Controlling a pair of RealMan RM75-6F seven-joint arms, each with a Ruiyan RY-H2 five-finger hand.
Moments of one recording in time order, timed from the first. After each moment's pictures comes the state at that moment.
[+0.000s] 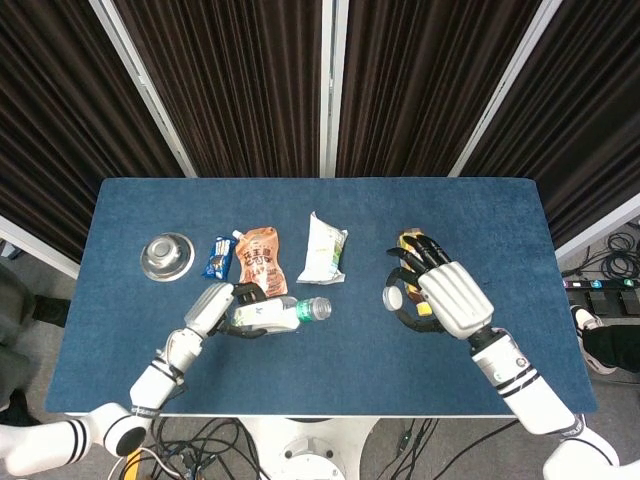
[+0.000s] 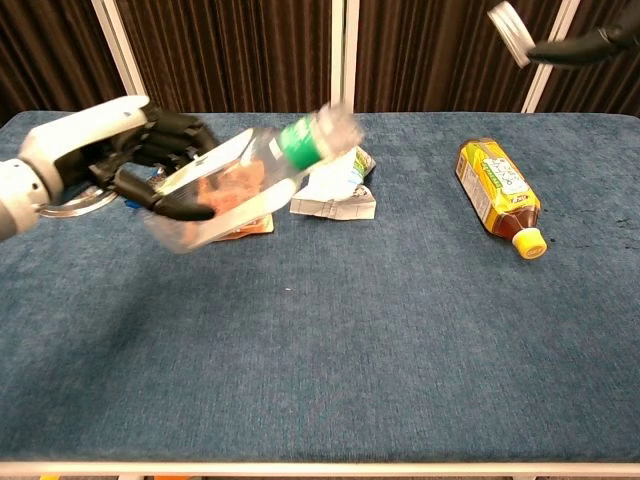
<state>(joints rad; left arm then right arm) -0.60 -1.58 -0.10 -1.44 1.42 1.09 -0.41 0.60 -0.97 0.18 -2.09 -1.31 1.07 -0.17</state>
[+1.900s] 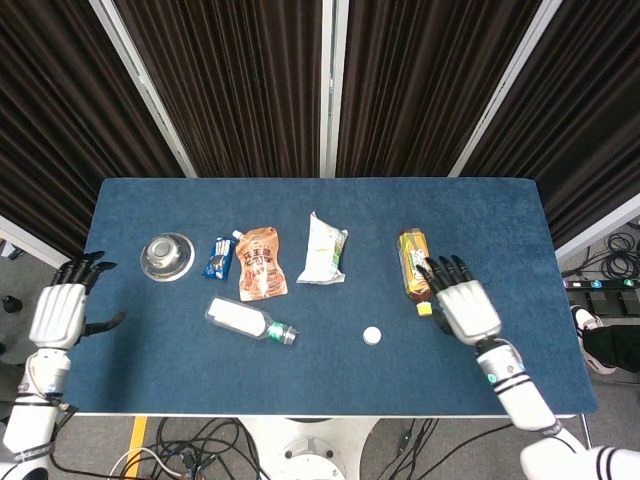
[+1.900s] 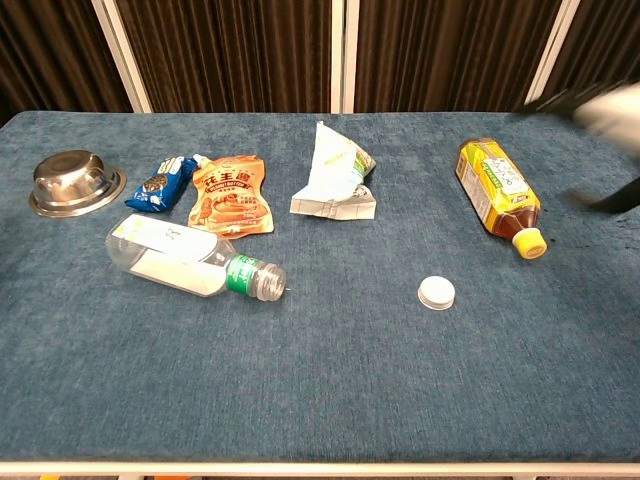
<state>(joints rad) -0.28 -1.22 -0.08 -1.58 1.32 1.41 -0.01 0.55 -1.26 -0.02 -1.69 -1.29 1.25 -0.43</state>
